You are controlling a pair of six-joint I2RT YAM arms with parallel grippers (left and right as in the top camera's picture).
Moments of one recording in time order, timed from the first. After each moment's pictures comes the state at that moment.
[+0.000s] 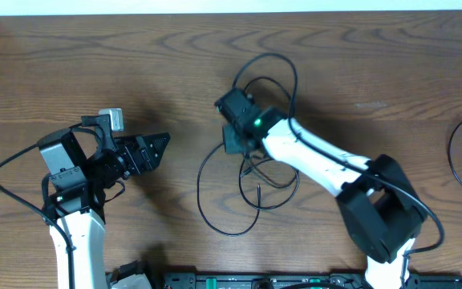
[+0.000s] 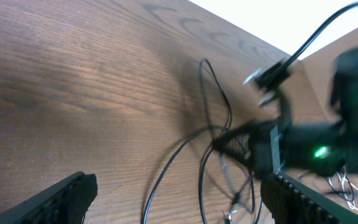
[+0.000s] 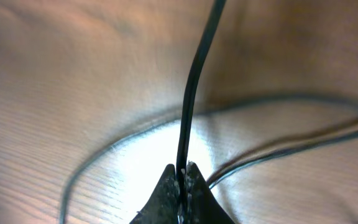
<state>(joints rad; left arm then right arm) 0.37 1.07 0.69 -0.43 0.89 -0.07 0.73 1.98 1.47 -0.65 0.03 0.59</state>
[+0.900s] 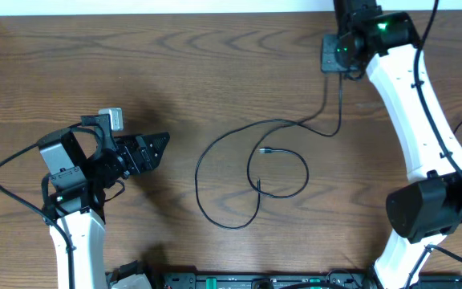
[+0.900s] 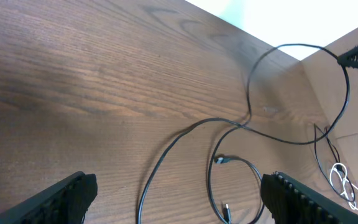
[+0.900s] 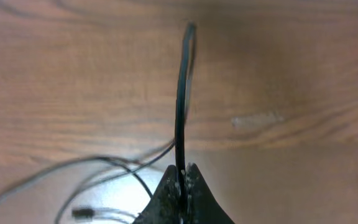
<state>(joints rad) 0.37 1.07 0.69 -0.42 0.89 -0.07 0.25 1.95 2.02 -1.19 0.18 0.28</state>
